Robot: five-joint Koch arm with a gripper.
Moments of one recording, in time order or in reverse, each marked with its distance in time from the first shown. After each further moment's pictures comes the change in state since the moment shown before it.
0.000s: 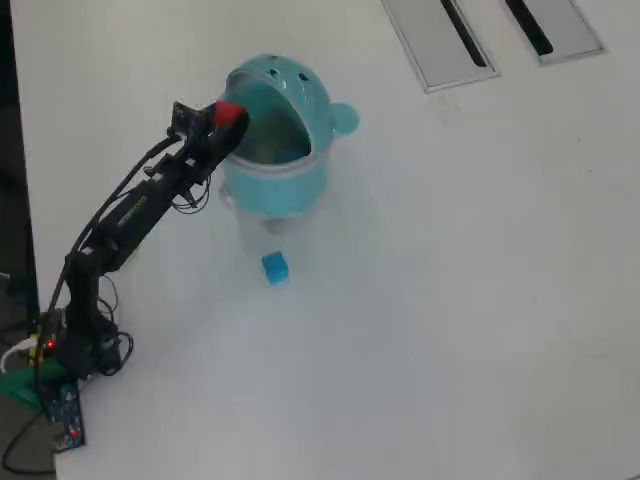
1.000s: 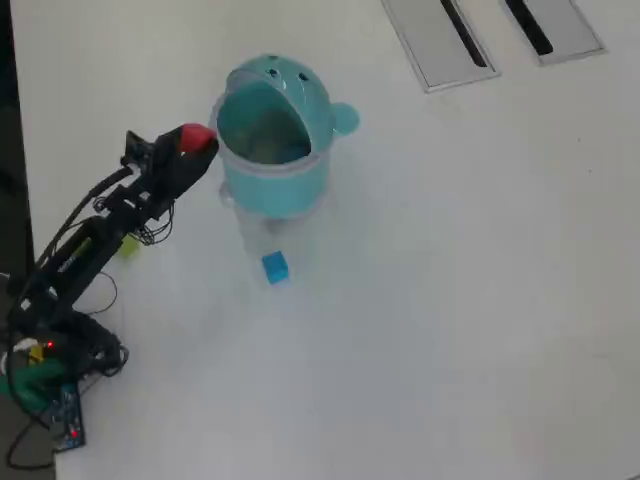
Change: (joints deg) arm 4.2 33.7 24.3 7.2 1.7
